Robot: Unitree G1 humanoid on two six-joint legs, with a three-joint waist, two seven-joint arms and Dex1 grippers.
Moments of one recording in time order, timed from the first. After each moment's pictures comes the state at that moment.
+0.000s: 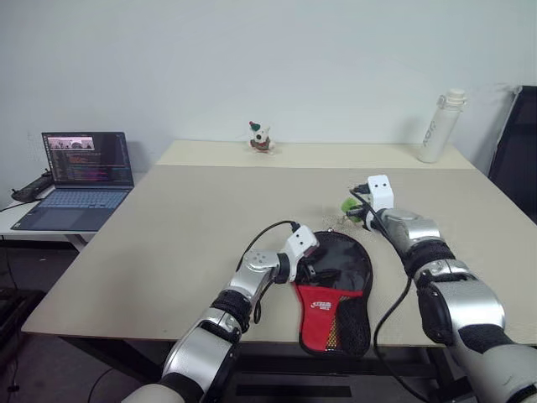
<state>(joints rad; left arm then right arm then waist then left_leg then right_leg) -0.90 0.07 -0.23 1.00 -0.02 -0.13 -0.90 -1.09 -0.34 -0.10 0.99 0.06 0.42 0.38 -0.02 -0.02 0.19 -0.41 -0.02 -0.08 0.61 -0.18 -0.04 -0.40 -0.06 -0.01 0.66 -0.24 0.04</state>
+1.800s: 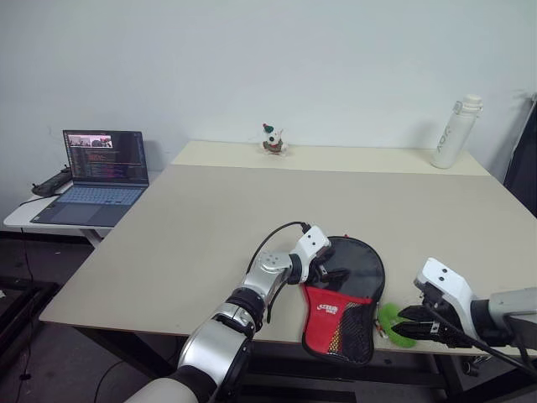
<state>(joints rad) -0.96 -0.01 -0.18 1.12 0.04 -0.18 -0.82 -0.18 -1.00 -0.18 -0.65 0.65 1.28 0.77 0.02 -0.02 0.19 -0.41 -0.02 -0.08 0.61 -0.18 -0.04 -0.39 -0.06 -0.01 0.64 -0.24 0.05</state>
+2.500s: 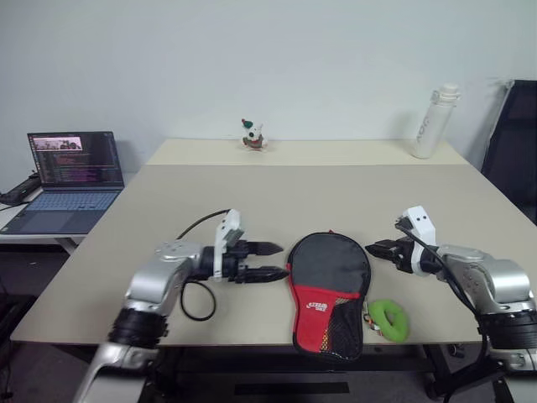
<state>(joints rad) -0.54 0.60 -0.04 0.04 -0.43 0.58 -1.30 -0.58 -0.58 -0.05 0.11 0.42 0.91 0.59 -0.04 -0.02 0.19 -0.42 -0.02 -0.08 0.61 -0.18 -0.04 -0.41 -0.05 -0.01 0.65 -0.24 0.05</state>
